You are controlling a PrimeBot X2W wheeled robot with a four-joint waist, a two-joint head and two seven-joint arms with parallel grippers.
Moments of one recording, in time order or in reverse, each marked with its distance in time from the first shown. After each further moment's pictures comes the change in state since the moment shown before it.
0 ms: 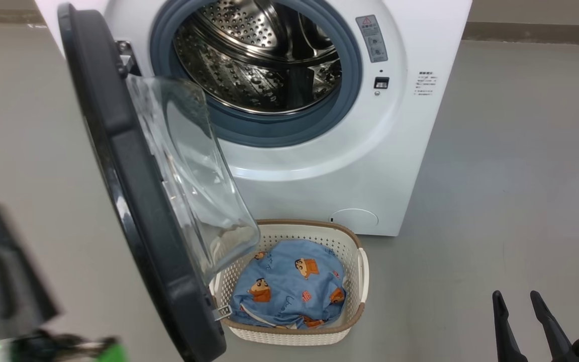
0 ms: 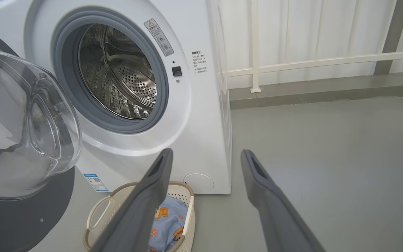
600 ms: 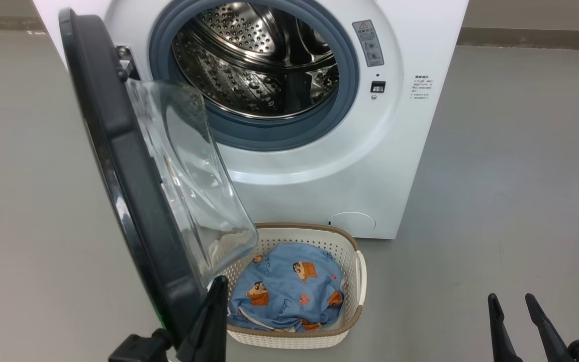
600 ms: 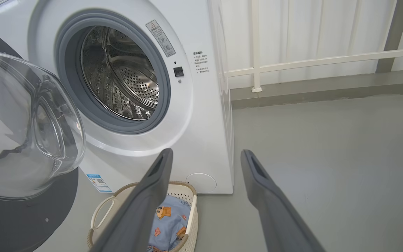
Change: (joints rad) left arm 0.043 0.017 -0.377 0.310 -0.152 -0.041 0.190; right arm 0.004 0.002 0.013 0.007 0.009 0.000 0.000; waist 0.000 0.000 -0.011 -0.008
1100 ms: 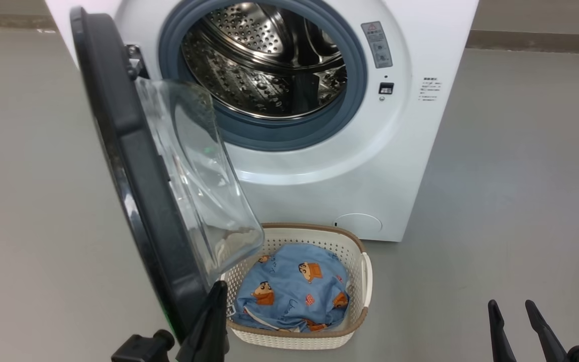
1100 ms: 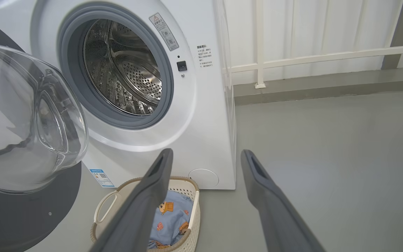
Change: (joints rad) left arm -0.002 -0.001 0.012 0.064 -0.007 0.058 -0.003; right arm 0.017 0.000 -0.001 0.003 0.000 0.000 0.000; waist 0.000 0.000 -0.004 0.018
